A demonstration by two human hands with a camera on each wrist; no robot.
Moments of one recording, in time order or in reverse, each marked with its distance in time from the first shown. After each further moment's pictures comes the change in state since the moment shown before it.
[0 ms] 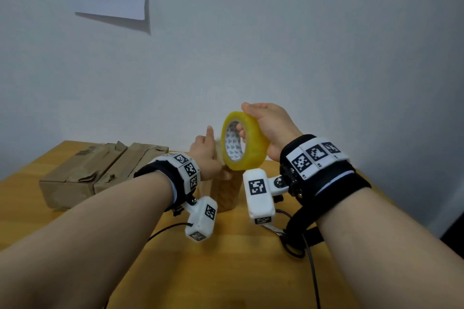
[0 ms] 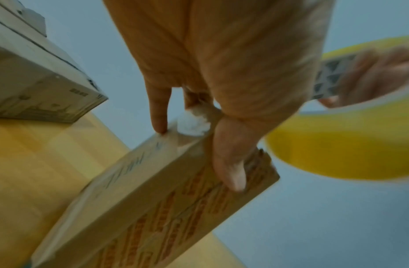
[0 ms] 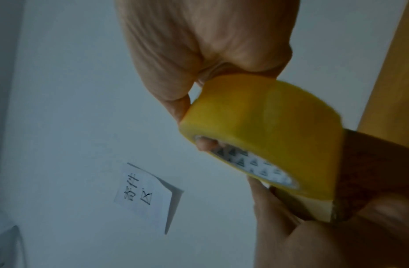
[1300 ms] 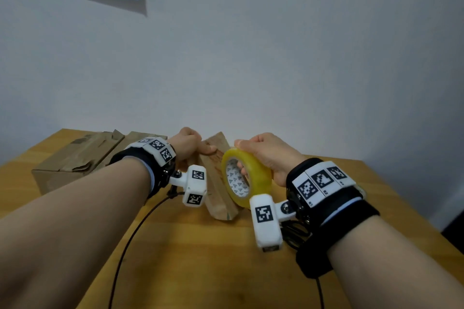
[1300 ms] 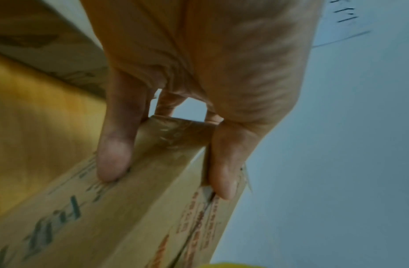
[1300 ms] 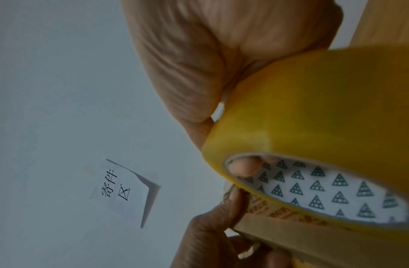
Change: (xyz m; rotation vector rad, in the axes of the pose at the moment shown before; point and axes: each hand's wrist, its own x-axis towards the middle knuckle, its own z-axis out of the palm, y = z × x) left_hand 0.010 -0.032 -0.016 -0.642 -0.092 -0.283; right_hand -0.003 0.062 -0.019 -0.331 -0.112 0.254
